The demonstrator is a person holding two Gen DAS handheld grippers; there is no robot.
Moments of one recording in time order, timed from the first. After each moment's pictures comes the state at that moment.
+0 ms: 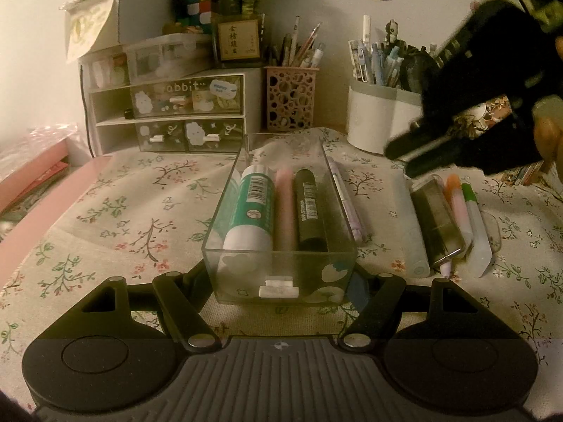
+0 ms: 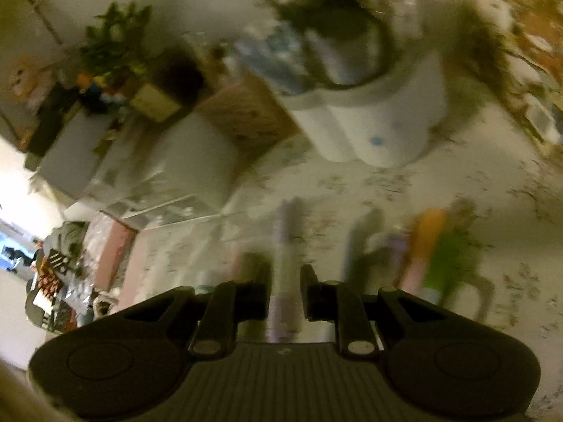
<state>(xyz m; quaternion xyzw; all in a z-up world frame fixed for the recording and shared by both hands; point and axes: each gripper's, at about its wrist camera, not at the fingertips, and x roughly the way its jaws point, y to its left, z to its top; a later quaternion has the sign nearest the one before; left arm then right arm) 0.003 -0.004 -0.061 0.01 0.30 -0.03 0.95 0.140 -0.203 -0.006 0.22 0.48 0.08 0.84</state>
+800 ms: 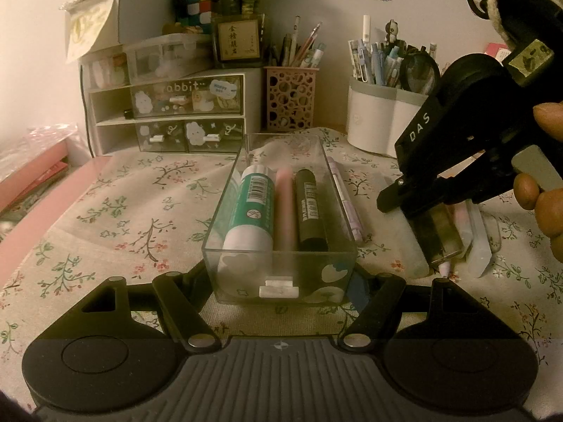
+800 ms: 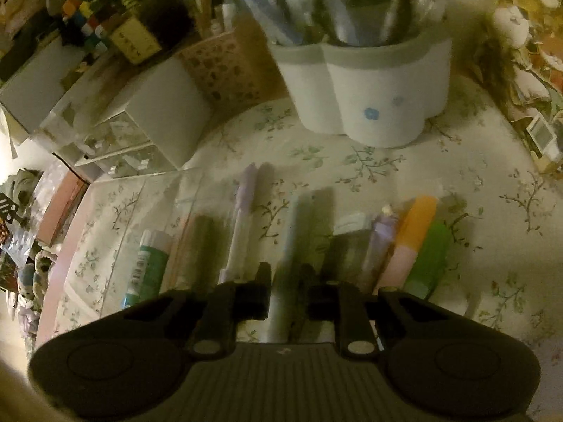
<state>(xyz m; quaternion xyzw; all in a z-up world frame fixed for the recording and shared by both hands) 0.003 -0.005 -0.061 0.01 0.30 -0.03 0.95 0.142 -0.178 -0.030 0.10 0.51 0.06 0.85</state>
